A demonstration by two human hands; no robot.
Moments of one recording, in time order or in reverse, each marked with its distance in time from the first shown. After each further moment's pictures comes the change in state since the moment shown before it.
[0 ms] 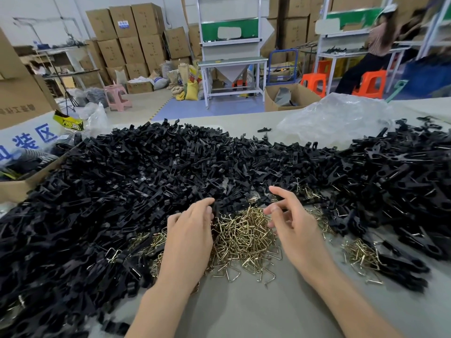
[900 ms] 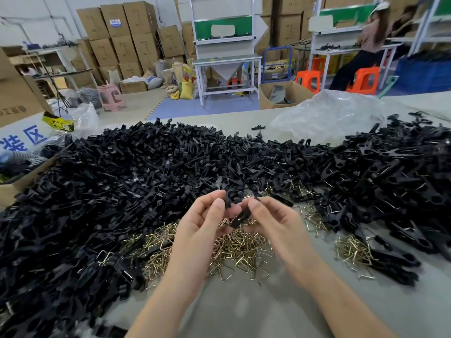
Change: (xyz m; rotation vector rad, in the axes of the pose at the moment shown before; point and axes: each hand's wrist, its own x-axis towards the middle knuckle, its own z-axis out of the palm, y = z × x) left_hand -0.004 0.037 -0.005 -1.204 -0.156 -0.361; right_hand -0.004 -0.030 0.008 0.606 -0.125 0.136
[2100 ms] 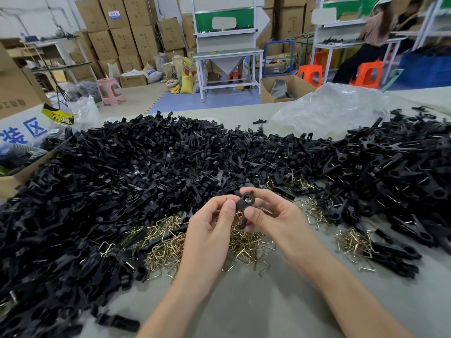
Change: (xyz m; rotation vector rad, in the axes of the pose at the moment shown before) left_hand -0.009 -0.007 0.011 0.348 0.067 0.092; right_hand 0.004 0.004 -0.005 0.068 -0.101 0.049
